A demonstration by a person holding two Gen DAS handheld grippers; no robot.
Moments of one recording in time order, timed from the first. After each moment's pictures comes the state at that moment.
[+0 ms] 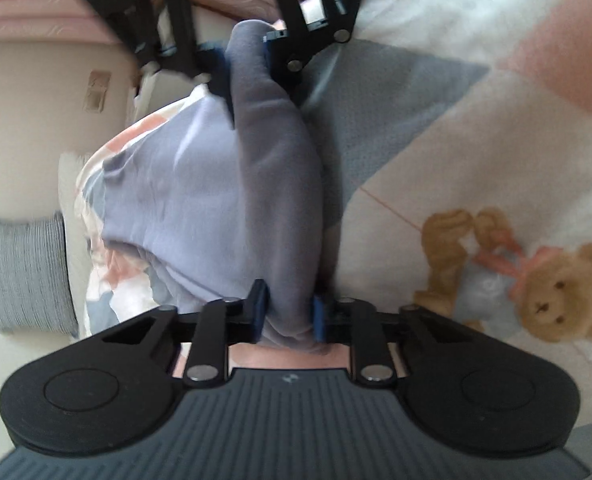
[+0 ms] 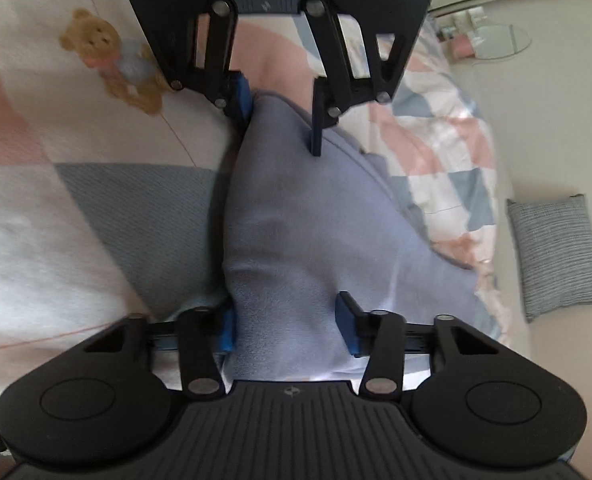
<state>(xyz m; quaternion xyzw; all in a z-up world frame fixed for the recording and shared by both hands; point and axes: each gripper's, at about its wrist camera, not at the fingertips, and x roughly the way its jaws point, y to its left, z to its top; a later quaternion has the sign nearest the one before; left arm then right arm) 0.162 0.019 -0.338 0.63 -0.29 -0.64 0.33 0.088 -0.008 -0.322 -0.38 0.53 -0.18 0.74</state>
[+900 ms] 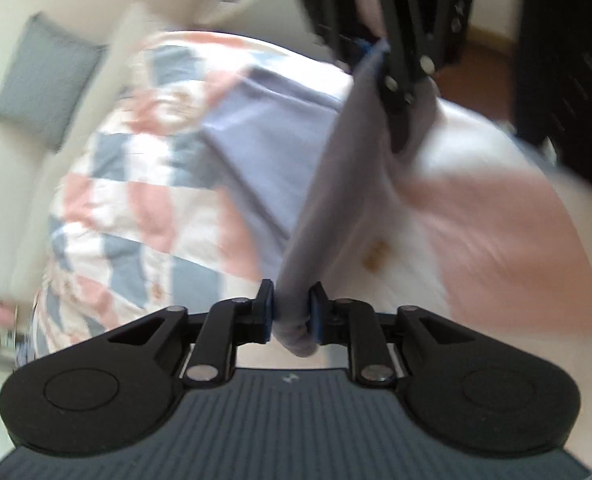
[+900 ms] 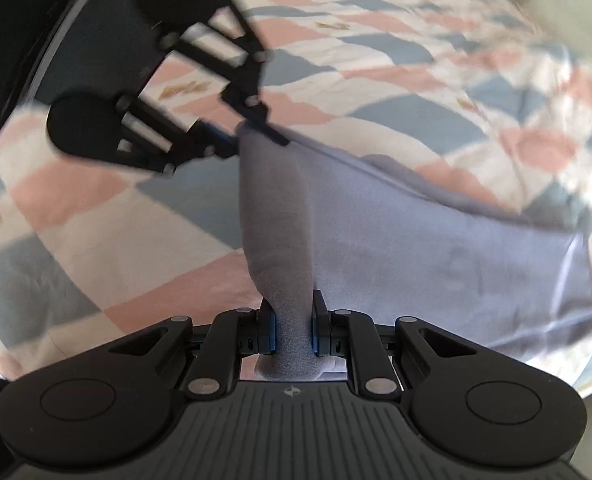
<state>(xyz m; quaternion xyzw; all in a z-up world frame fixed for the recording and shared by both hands) 0.163 0.120 -0.173 0.58 -0.01 -0.65 0.50 0.083 0.050 -0.158 0.03 0.52 0.00 0.85</state>
